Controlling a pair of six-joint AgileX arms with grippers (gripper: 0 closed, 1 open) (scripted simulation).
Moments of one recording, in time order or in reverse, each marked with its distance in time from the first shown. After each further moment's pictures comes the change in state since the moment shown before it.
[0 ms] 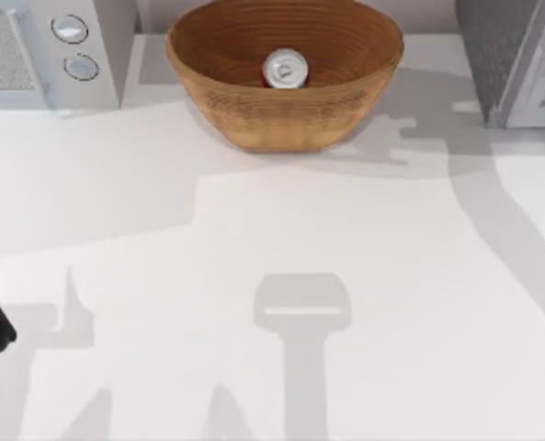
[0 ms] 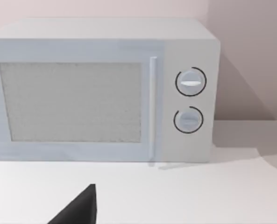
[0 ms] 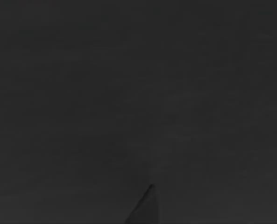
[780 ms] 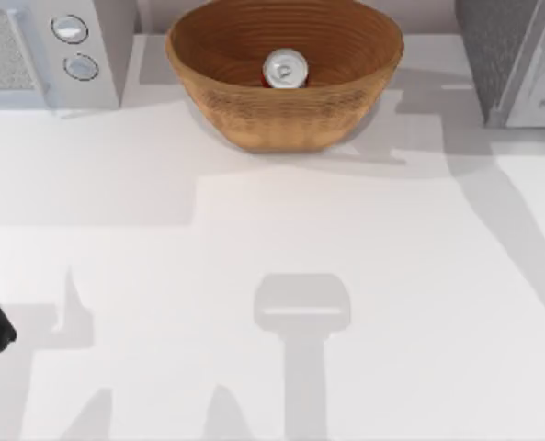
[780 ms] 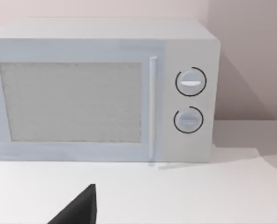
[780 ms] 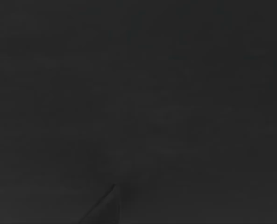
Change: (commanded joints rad) left arm 0.000 0.000 0.000 0.000 0.000 0.000; right arm -0.098 0.107 0.100 0.037 -0.060 -0.012
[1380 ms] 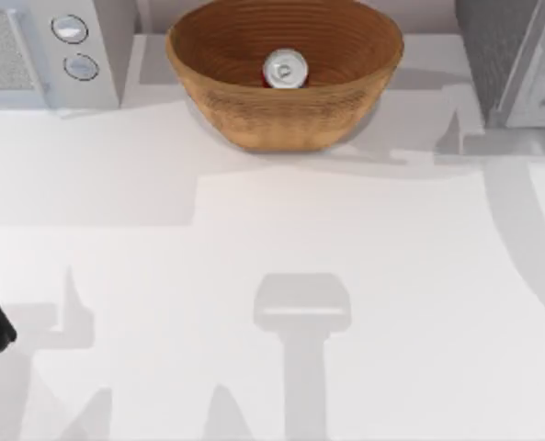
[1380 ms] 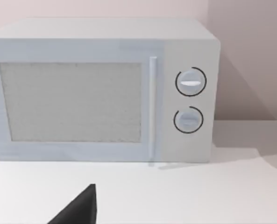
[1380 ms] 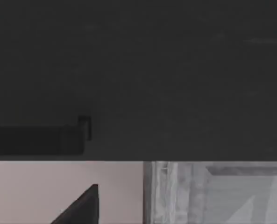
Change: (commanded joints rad) left arm 0.000 0.000 0.000 0.000 0.000 0.000; right arm -0.081 -0.345 -0.464 0.102 -0.097 -0.003
